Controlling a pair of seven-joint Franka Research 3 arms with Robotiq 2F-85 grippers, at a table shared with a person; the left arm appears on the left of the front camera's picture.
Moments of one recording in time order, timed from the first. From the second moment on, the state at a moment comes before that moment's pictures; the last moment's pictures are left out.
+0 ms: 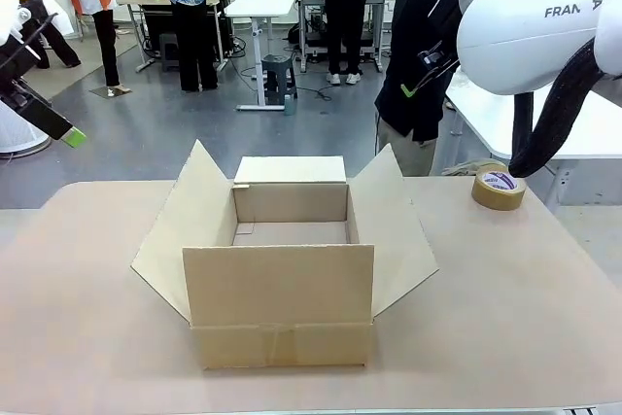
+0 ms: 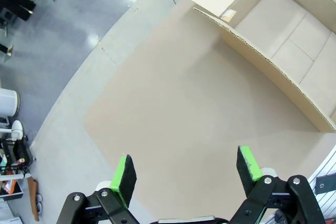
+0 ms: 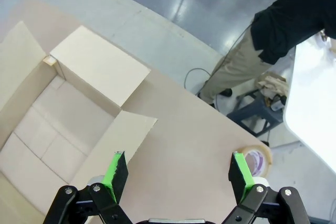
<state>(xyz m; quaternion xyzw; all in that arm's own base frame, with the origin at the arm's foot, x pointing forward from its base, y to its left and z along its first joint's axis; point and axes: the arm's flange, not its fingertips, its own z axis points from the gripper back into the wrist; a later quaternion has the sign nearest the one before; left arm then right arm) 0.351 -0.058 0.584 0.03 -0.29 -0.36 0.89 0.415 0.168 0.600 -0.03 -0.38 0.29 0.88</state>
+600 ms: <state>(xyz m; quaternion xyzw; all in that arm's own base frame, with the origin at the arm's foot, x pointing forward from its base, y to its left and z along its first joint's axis) 0.359 -0.033 0.578 -0.18 -0.30 -0.52 0.78 0.422 0.085 0.597 0.15 -0.41 0.40 0.80</state>
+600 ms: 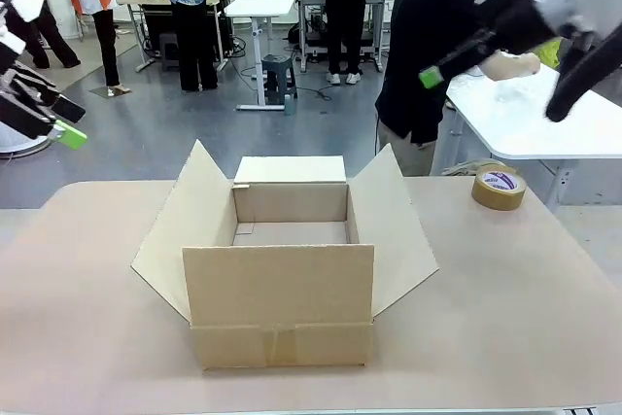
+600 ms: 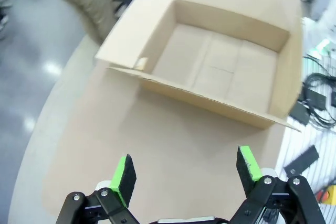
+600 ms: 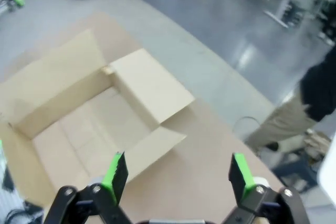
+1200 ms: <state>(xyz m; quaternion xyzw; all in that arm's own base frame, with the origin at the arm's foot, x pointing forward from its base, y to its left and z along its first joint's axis) 0.374 0.035 0.607 -0.14 -0.30 -0.49 0.80 0.404 -0.041 0.561 0.16 -0.35 0.46 0.80</state>
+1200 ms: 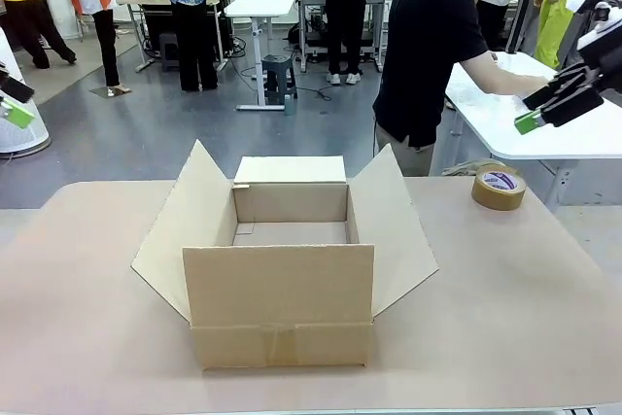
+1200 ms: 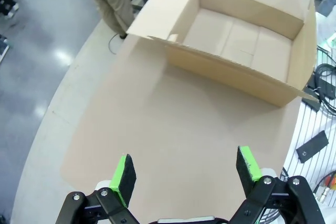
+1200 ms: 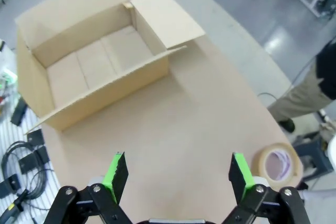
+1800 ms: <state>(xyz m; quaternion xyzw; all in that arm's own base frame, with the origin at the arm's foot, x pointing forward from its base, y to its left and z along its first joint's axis) 0.370 0.070 0.603 -0.13 -0.30 -0.47 0.82 0.382 -0.061 0.582 0.14 -0.36 0.45 0.81</state>
